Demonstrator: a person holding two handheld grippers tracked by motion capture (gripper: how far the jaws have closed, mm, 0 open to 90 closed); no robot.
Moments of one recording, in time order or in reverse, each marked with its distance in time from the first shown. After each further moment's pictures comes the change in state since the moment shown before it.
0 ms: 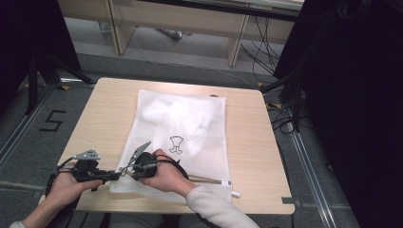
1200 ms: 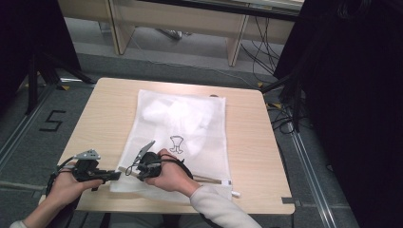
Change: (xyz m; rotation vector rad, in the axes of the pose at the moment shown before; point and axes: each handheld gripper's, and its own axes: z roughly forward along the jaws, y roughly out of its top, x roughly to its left) left arm 0.001 0.000 0.001 0.000 0.001 -0.017; right arm -0.003 -0.008 -0.009 0.044 0.000 0.044
